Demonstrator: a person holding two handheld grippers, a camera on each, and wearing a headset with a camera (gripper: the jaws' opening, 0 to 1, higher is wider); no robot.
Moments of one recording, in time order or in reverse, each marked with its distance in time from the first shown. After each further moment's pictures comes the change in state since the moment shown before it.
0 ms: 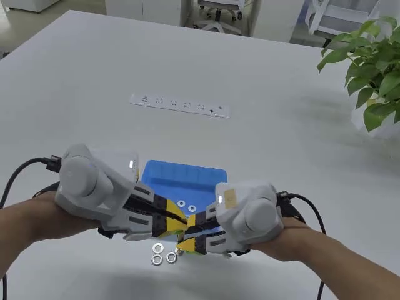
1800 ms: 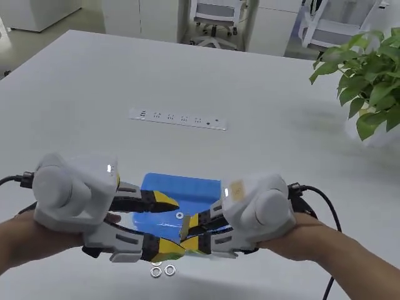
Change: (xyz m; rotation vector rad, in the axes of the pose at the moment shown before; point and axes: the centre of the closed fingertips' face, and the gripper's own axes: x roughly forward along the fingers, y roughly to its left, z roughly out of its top) left arm -0.017 -0.001 0.022 -0.092 -0.091 0.092; right arm -0.043 -0.005 0.032 -0.006 -0.019 -0.032
